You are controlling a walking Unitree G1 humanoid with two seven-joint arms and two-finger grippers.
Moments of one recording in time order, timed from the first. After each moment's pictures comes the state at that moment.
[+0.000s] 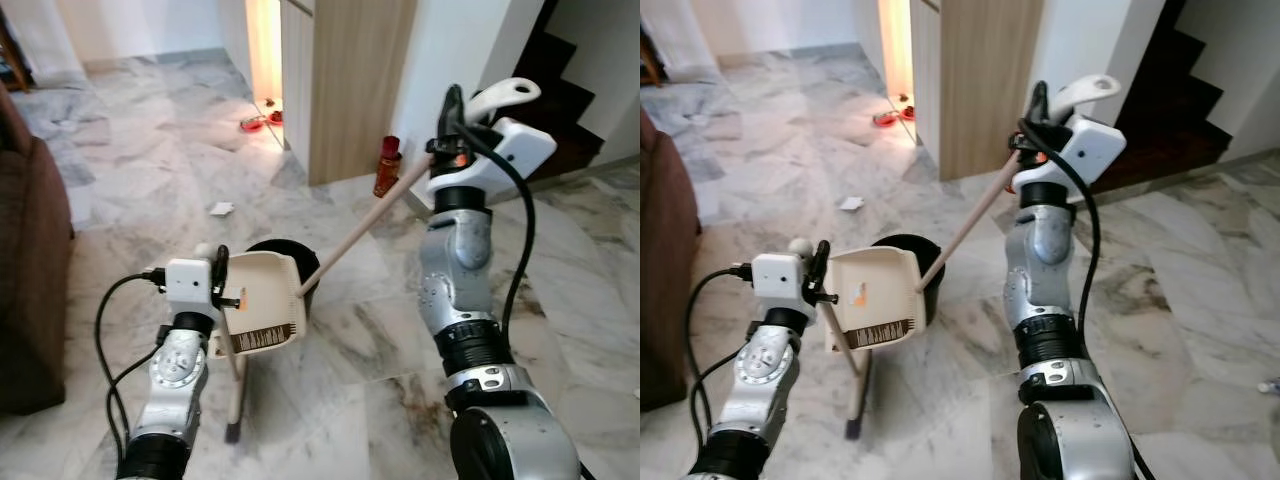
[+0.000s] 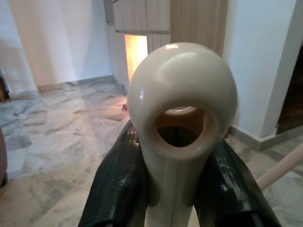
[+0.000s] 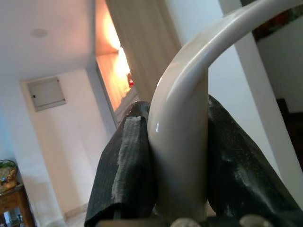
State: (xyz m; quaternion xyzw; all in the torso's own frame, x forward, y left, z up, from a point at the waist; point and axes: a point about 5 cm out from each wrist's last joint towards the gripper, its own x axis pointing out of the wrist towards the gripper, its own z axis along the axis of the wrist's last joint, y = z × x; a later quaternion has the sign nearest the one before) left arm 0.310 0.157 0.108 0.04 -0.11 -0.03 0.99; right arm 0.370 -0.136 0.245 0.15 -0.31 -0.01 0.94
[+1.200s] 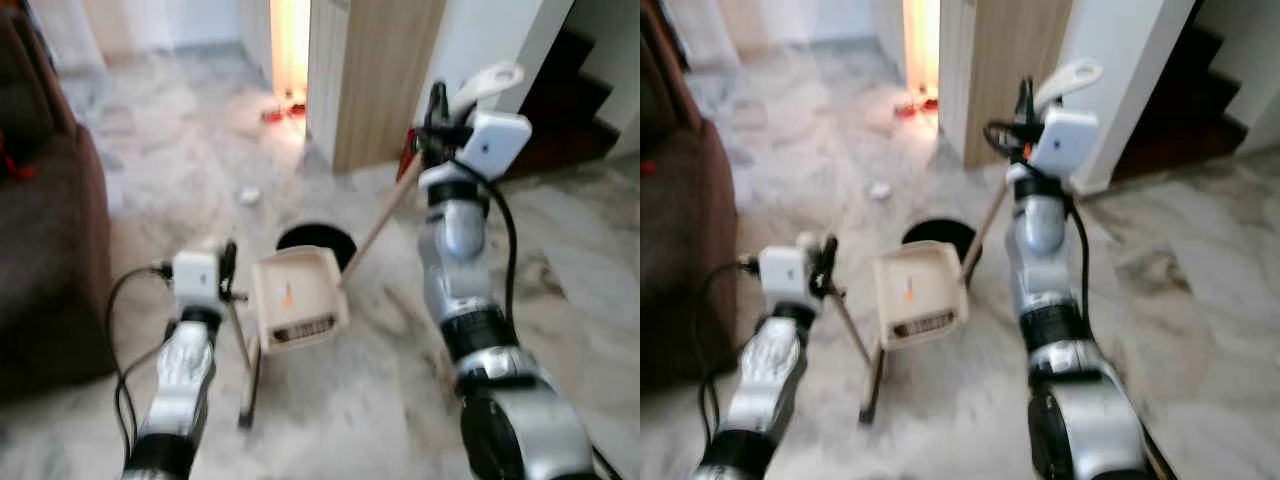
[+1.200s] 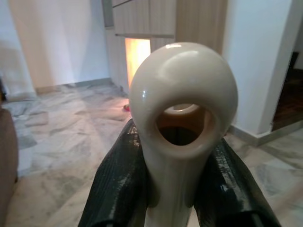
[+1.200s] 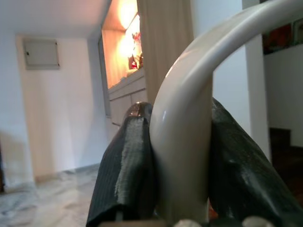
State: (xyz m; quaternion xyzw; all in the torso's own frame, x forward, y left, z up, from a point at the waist) left arm 0.312 0.155 0.113 0.04 -0.12 -0.03 0.99; right arm 0.378 -0.136 0.228 0.03 -0.27 -0.01 0.96
